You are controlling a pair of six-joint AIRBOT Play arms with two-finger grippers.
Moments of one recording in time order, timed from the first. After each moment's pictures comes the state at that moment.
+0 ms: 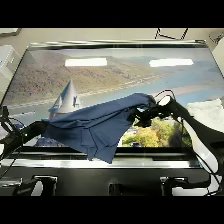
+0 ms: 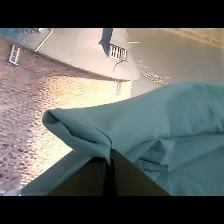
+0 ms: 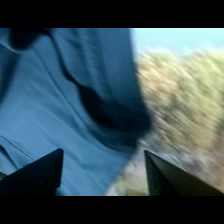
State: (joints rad) left arm 0.29 -0.56 0.42 0.84 -0.77 -1.28; right arm 0.15 -1.60 1.05 -0.81 1.04 1.60
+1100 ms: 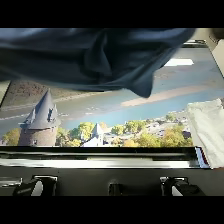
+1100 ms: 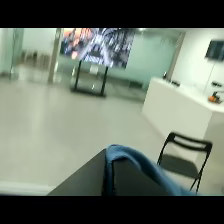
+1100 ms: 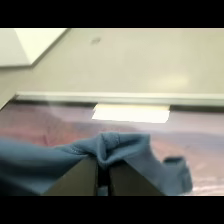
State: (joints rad) left arm 0.29 -0.55 1.39 0.84 -0.62 -1.29; right arm 0.00 -0.91 1.77 -1.14 1.01 1.48
